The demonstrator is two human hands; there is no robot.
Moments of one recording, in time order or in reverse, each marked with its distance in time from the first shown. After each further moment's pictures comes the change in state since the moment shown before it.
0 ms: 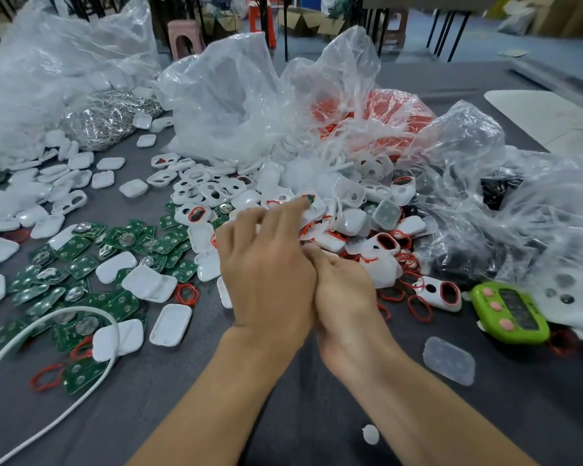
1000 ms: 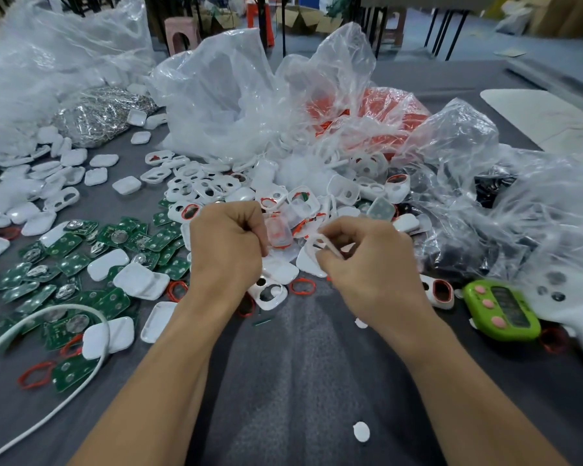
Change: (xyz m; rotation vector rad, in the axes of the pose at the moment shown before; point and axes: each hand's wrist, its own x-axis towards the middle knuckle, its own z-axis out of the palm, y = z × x) left_hand 0.027 -0.046 0.005 -0.591 -0.313 -0.298; right_hand 0.021 -0.036 -0.051 -1.037 0.082 -0.626
